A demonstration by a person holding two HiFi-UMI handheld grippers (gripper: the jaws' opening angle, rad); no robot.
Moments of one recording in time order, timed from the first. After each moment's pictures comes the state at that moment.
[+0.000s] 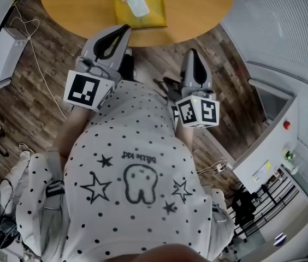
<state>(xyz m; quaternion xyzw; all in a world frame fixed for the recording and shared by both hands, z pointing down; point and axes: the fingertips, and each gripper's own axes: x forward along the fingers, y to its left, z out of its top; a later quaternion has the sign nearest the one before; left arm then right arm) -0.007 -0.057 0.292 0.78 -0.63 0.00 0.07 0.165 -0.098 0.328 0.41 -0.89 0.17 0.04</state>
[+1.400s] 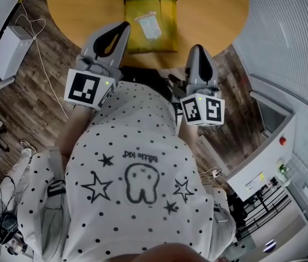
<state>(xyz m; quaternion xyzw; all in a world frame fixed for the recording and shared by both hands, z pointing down) -0.085 -0.136 0.297 0.75 -0.66 0.00 0.08 0.089 -0.195 0.323 0.38 -0.91 0.16 0.04</state>
